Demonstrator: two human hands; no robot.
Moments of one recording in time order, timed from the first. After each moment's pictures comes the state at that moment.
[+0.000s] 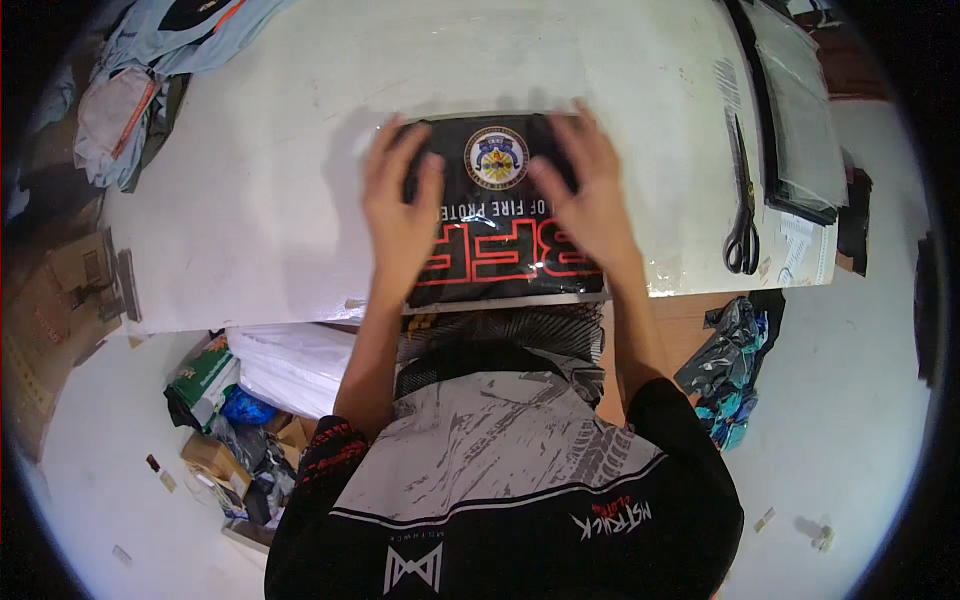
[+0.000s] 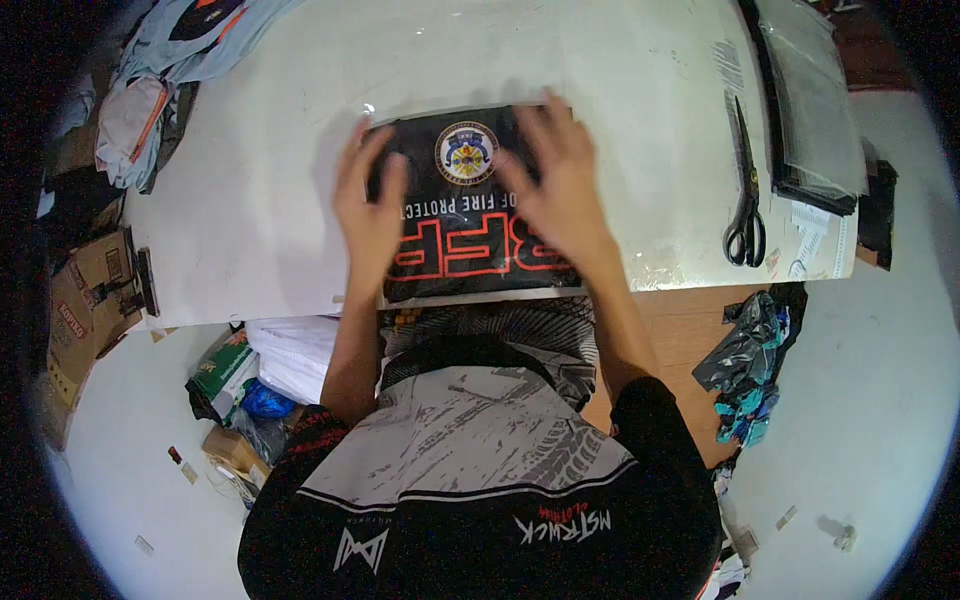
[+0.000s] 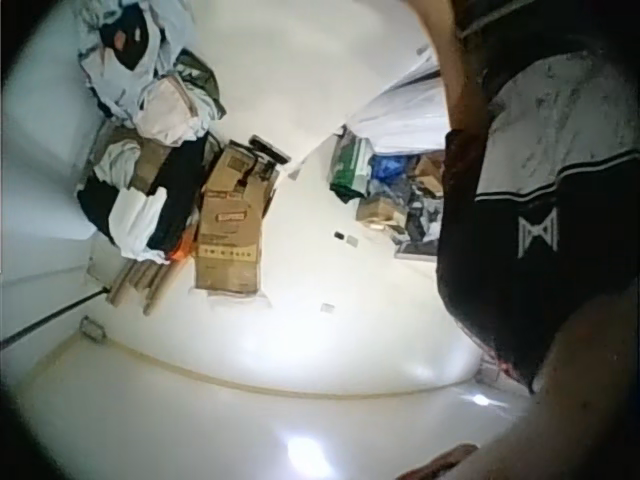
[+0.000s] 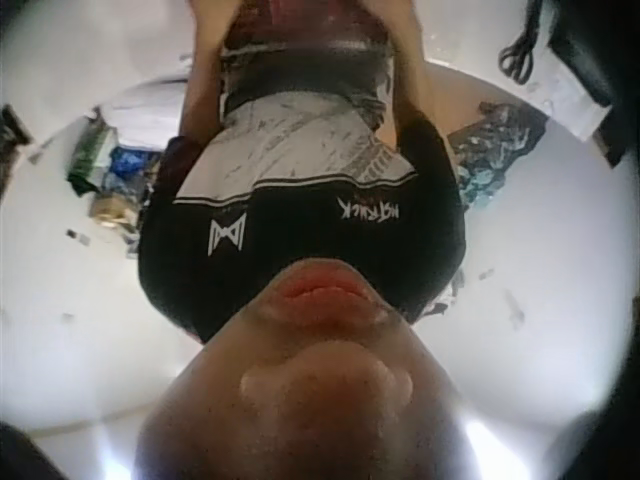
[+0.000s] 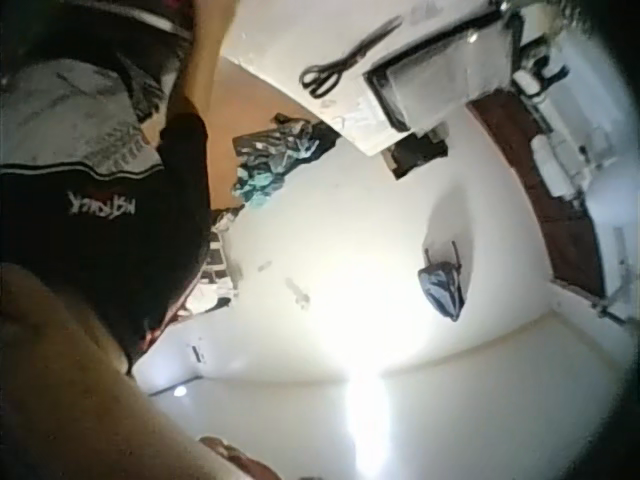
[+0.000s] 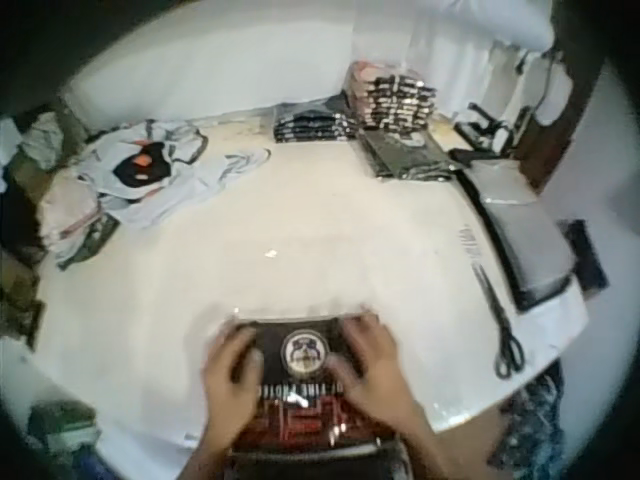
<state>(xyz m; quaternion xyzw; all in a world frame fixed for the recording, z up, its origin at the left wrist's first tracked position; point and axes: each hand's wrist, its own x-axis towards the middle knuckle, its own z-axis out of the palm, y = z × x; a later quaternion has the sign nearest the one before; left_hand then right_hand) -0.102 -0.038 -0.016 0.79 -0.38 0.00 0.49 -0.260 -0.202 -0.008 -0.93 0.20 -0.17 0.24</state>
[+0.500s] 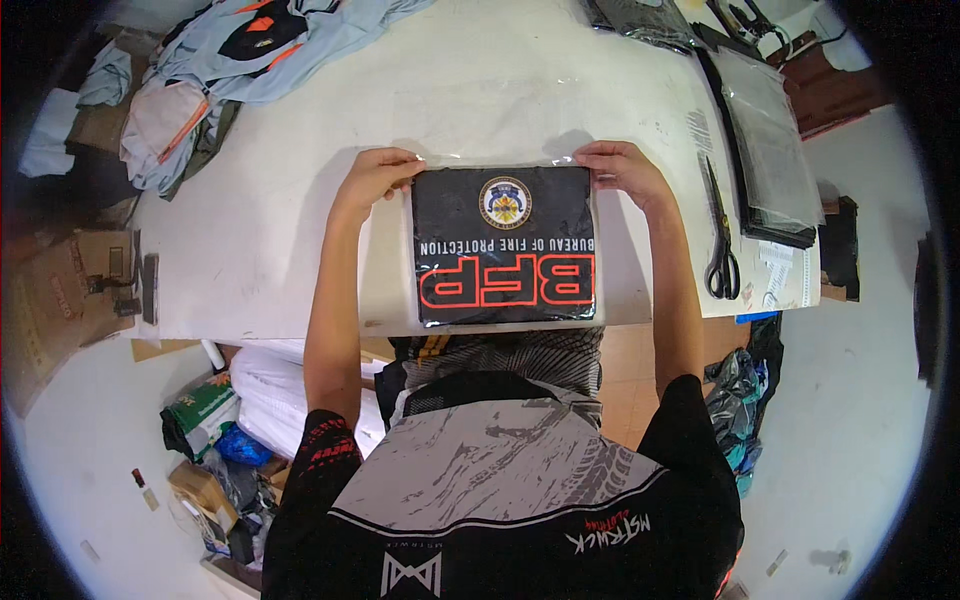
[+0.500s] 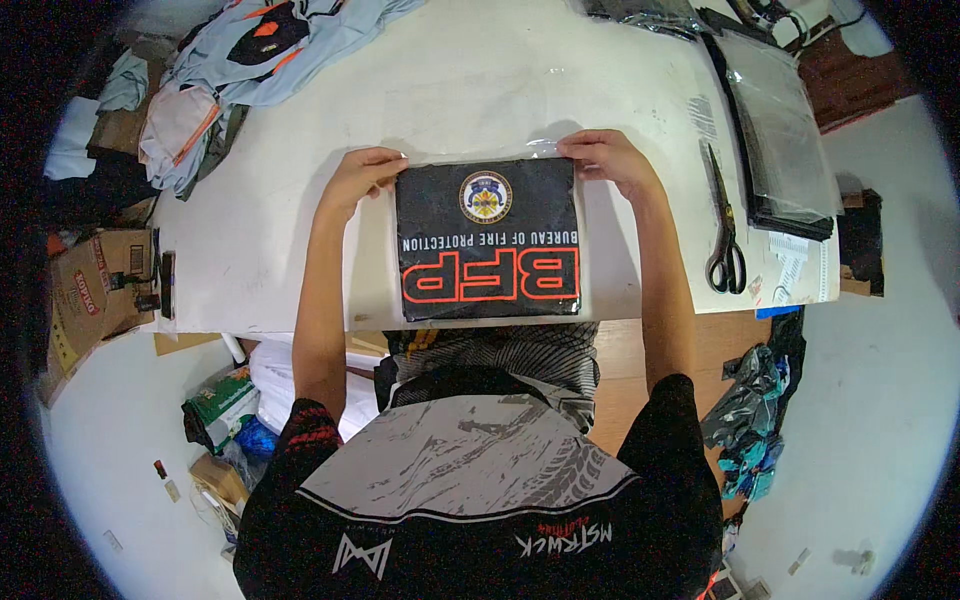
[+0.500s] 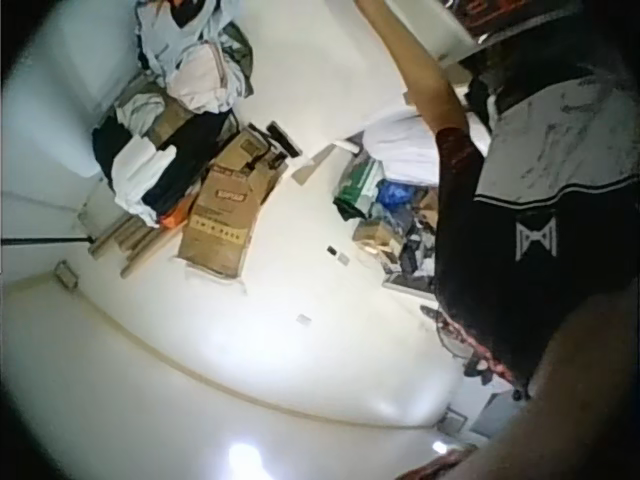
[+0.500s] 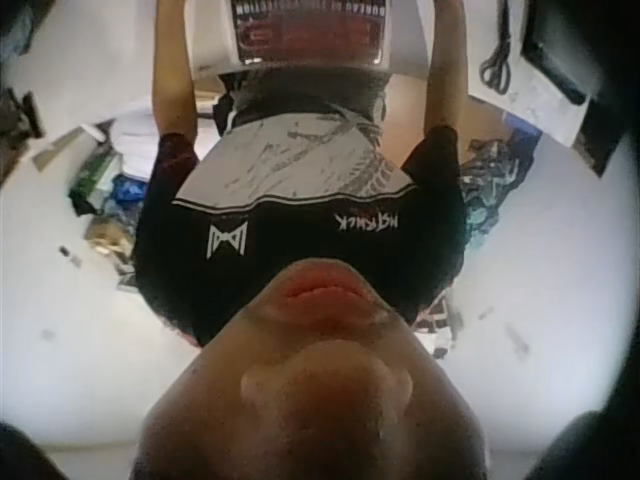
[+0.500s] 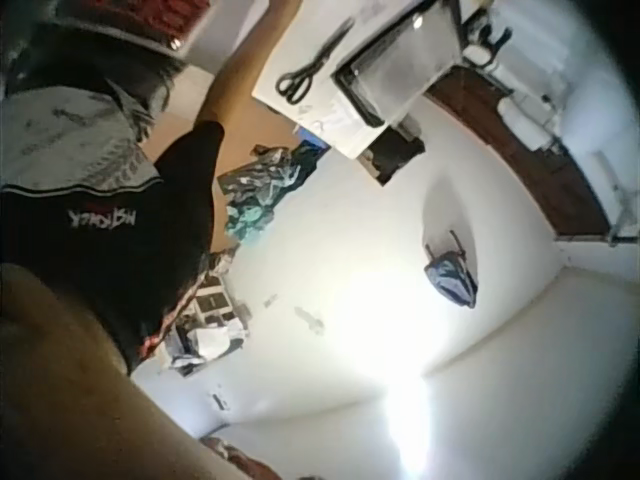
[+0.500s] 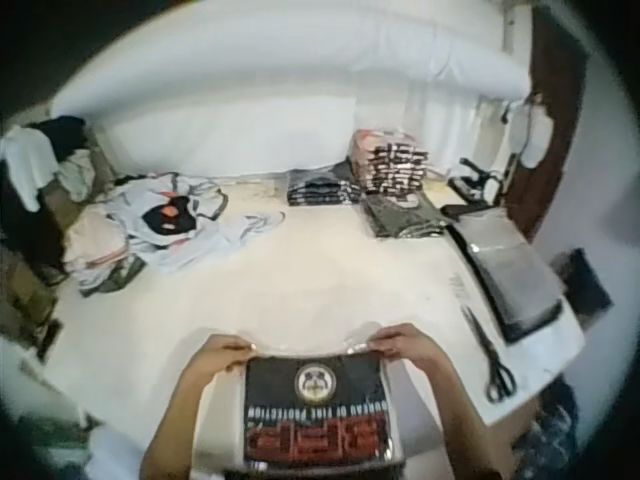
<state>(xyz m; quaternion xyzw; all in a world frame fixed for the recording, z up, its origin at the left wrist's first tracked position) 0.014 -0.043 -0.003 0.76 -0.20 -0.43 0.44 -0.252 -0.319 -0.001 -0.68 0.35 0.02 0.65</state>
